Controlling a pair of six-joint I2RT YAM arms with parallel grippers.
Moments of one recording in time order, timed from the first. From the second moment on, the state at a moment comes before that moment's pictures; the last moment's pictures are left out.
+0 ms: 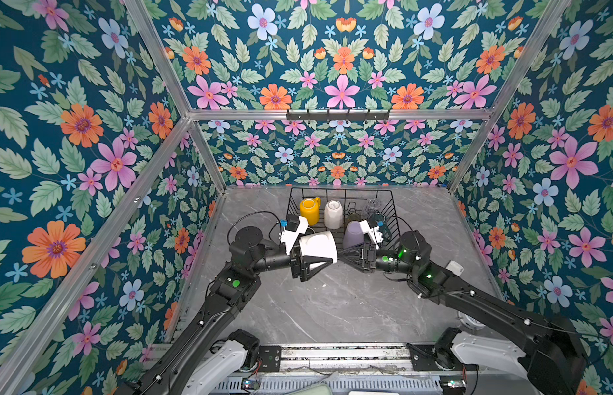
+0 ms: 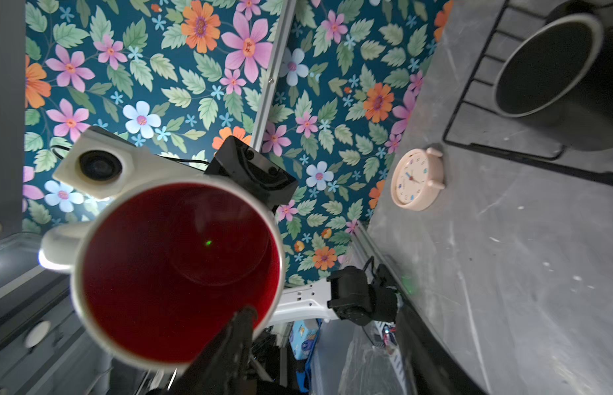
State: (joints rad) left arm -0.51 0.87 0.84 -0.05 0.85 -0.23; right arm 0.71 1.05 0.74 0.22 -0.61 1.11
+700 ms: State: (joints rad) left arm -0.51 1.22 1.15 -0.45 0.50 -0.22; right arm 0.70 0.59 0.73 -0.51 0.12 0.62
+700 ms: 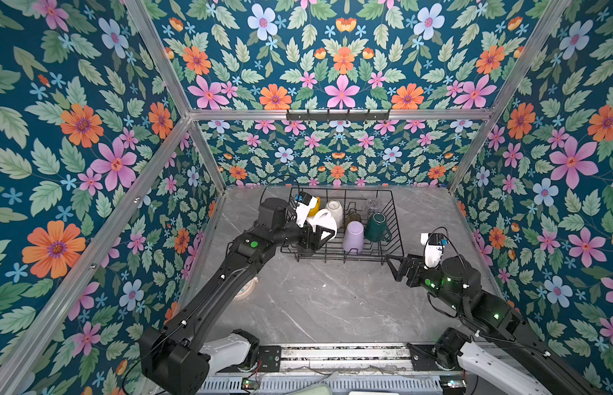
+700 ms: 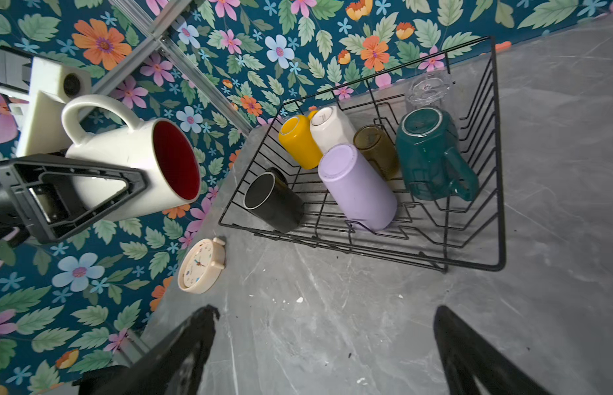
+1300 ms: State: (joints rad) left arm -0.63 1.57 1.46 -0.77 0.16 -0.26; right arm 0.70 0.57 0.70 -0.56 0.13 0.60
